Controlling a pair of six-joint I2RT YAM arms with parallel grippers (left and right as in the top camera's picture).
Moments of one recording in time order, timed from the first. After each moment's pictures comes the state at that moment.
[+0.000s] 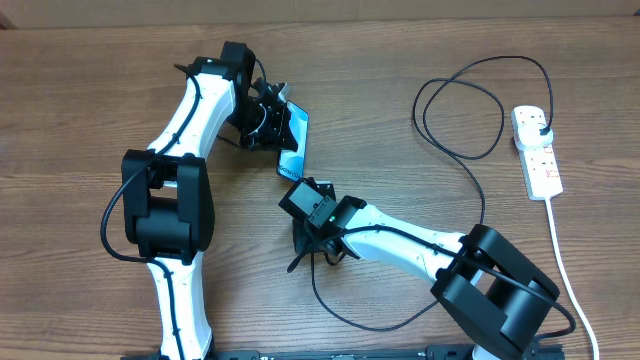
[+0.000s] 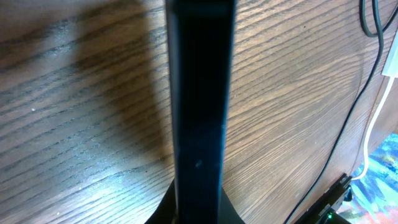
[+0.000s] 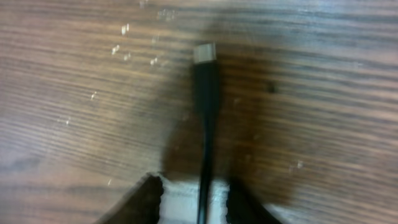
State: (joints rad) left arm -0.16 2.24 1.83 -1.13 0.61 -0.04; right arm 0.90 1.88 1.11 -0.51 -0.02 0.82
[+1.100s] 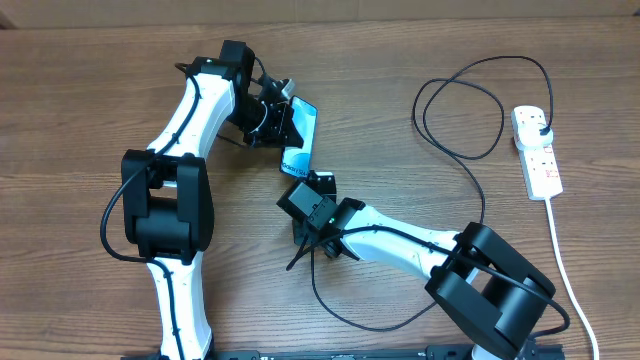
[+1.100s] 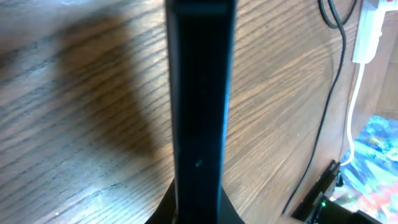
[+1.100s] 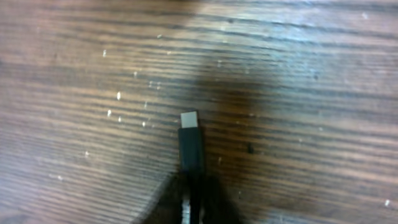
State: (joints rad) left arm -0.16 2.24 1.83 -1.11 0.70 0.04; right arm 0.90 1.90 1.10 -0.42 0.12 0.82
